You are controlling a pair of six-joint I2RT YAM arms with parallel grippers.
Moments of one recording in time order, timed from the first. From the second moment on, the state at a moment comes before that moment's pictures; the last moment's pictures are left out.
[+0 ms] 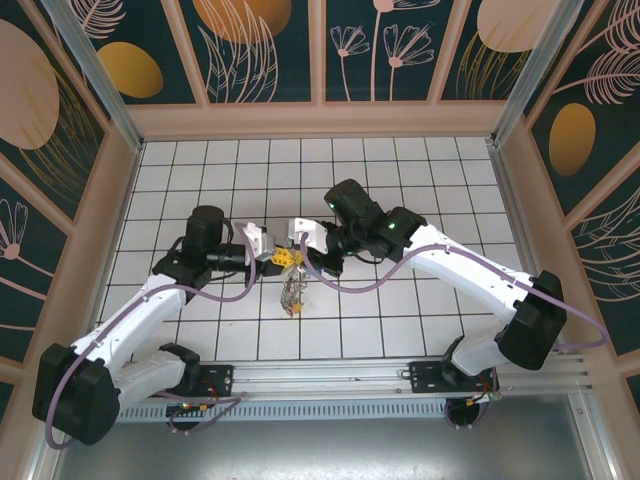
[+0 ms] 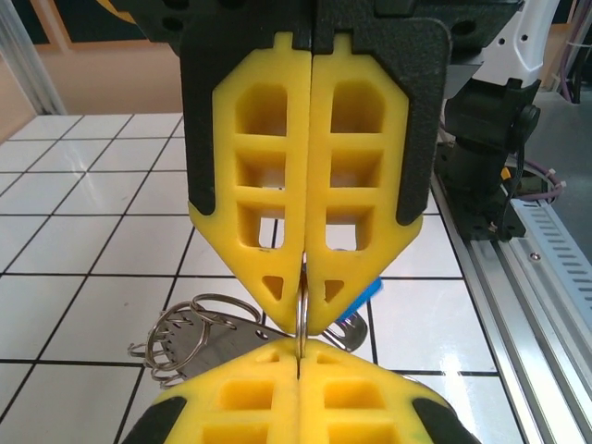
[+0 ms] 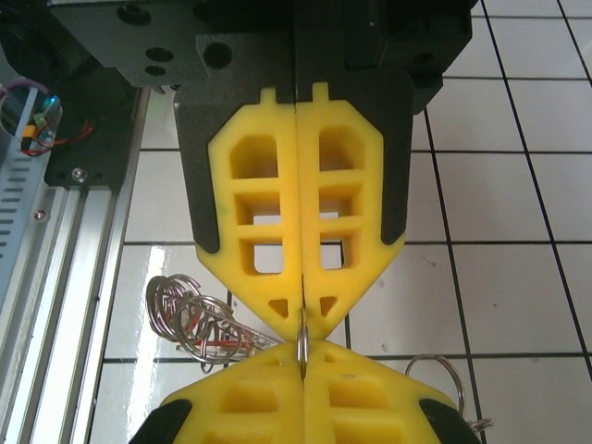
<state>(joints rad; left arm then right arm) -0.43 1.09 0.67 -0.11 1.03 0.50 0.90 1.44 1.29 -0.66 -0.49 -0.56</state>
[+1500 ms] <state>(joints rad) -0.64 1.13 0.57 0.55 0.88 0.11 0.67 1.21 1.06 -0.51 -0.72 -0.64</state>
